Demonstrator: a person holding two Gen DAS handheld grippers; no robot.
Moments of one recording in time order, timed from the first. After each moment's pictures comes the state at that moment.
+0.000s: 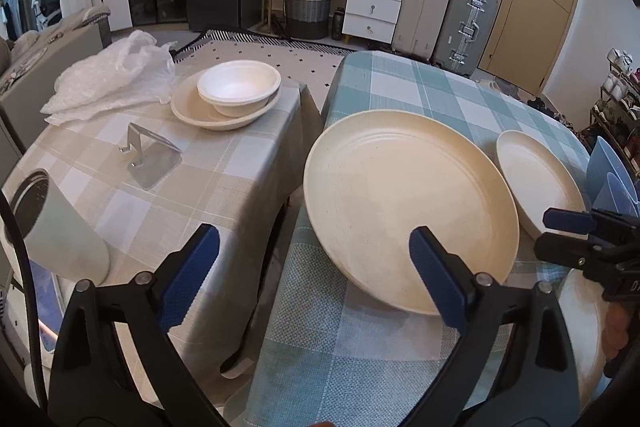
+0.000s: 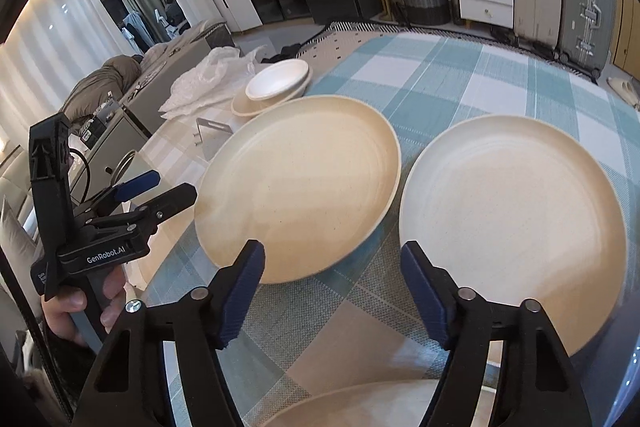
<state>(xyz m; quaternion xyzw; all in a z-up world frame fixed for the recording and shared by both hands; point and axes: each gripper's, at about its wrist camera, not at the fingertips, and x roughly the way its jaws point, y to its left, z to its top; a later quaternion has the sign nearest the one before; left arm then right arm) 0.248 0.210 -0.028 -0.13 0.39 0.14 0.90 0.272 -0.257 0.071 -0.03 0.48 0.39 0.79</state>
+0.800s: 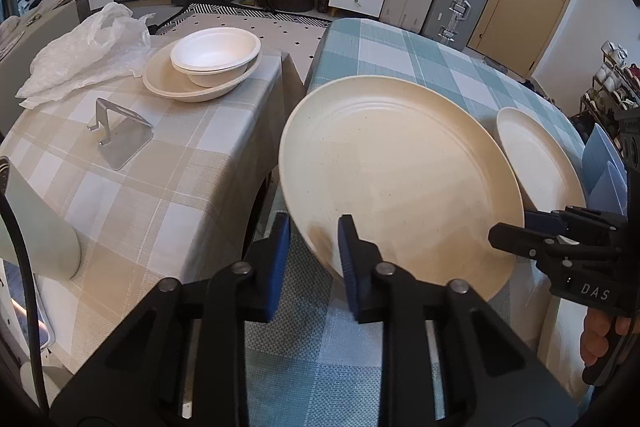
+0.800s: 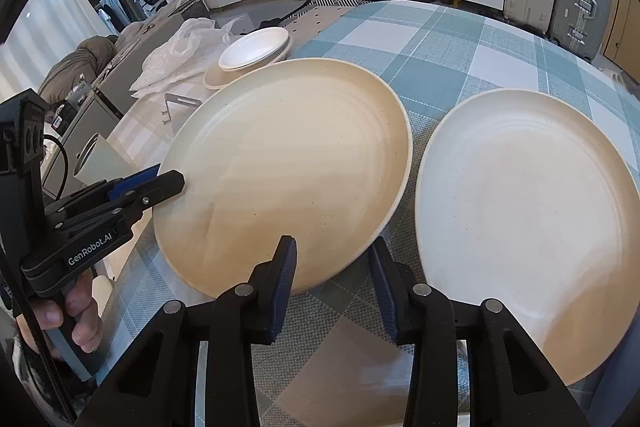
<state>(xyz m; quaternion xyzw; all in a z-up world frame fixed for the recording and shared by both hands) 0.265 0.210 -0.052 -0.14 0.43 0.11 0.88 0.284 -0.225 0.041 -0.07 0.51 0.35 0.78</state>
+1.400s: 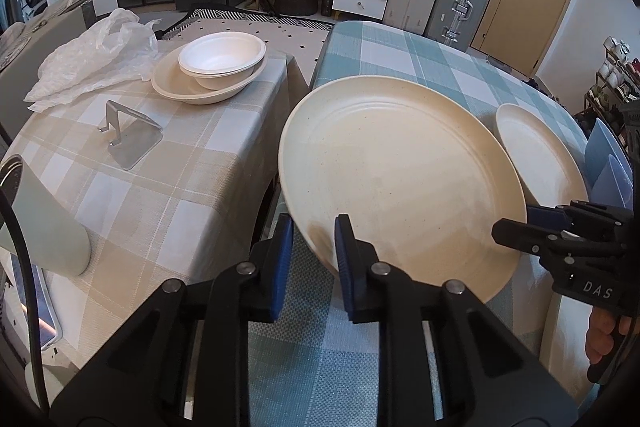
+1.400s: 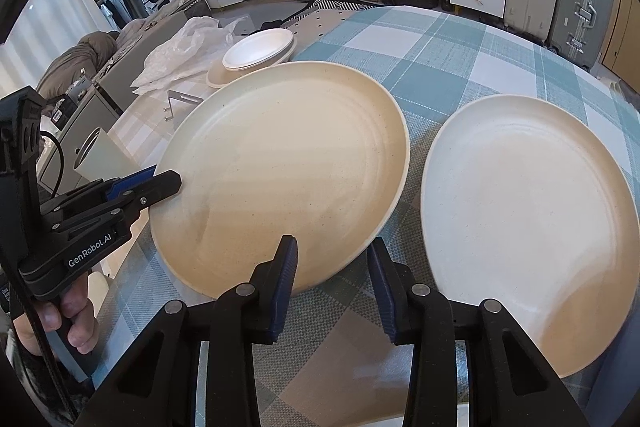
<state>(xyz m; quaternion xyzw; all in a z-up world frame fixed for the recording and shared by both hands) 0.251 0.207 -0.046 -0.13 0.42 0.12 0.89 0.274 -0.225 0.047 -0.08 0.50 0.35 0.79</state>
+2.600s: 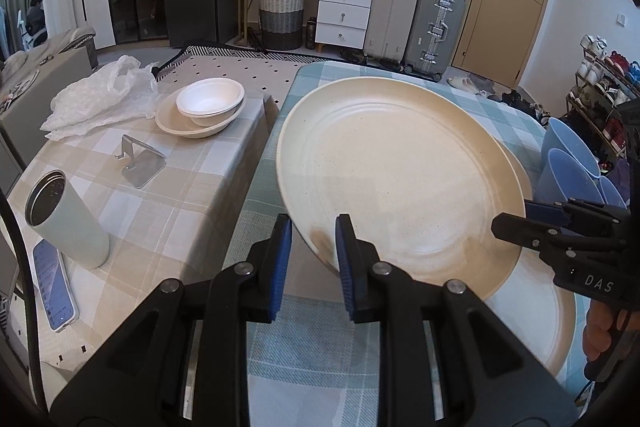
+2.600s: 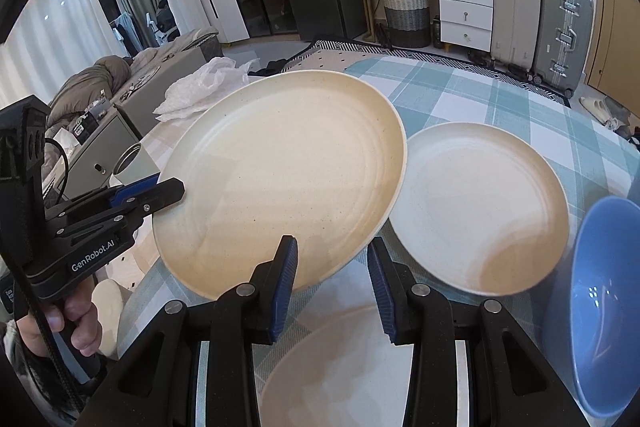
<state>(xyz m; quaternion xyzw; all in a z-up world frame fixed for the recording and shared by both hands) 0.169 0.118 0.035 -0.10 0.37 0.10 0.92 0.209 -0.298 0.115 -0.05 0.44 0.35 0.82</state>
